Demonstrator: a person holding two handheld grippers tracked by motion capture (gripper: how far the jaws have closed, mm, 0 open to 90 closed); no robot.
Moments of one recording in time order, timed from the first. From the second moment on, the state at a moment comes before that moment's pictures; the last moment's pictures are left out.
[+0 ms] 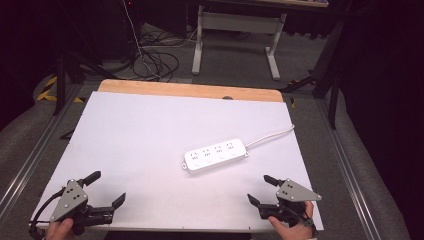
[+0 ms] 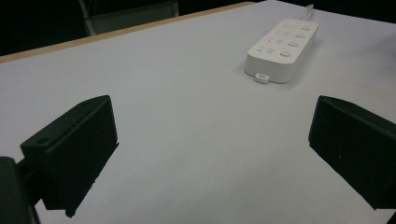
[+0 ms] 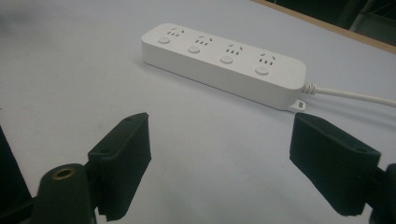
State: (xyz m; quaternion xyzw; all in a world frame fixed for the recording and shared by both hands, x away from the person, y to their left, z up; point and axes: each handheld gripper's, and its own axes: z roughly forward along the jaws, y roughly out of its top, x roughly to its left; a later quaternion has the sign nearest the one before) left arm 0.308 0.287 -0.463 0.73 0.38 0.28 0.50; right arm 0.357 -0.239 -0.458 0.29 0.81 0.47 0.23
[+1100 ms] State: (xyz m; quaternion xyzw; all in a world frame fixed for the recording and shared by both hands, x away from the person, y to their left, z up) left arm 0.307 0.286 -0.463 0.73 0.38 0.29 0.50; right arm 0.356 -0.236 -0.455 0.28 0.81 0.46 0.22
